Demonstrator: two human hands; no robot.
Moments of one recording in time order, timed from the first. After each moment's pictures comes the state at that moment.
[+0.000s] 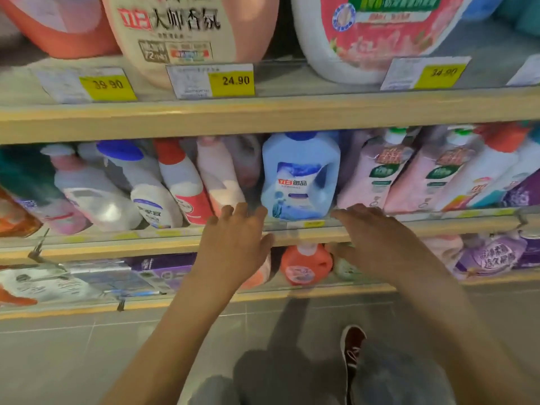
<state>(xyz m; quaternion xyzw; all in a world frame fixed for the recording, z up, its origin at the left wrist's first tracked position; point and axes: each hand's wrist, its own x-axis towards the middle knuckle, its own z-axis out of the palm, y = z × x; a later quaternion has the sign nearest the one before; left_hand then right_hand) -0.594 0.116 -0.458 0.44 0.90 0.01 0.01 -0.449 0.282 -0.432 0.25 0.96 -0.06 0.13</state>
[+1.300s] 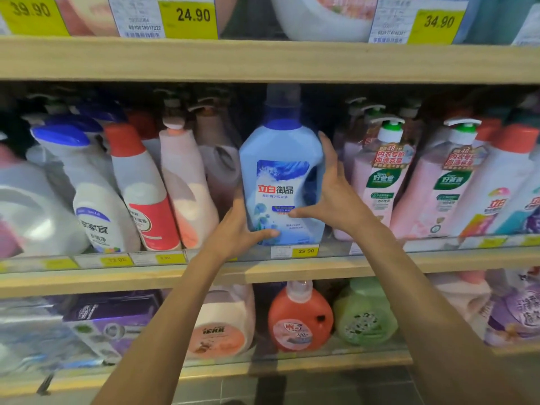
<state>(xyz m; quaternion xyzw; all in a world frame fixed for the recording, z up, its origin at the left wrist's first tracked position) -0.692 0.218 -0.617 0.40 0.79 0.45 0.10 -0.553 0.388 -0.551 0.16 0.90 -0.29 -0.27</state>
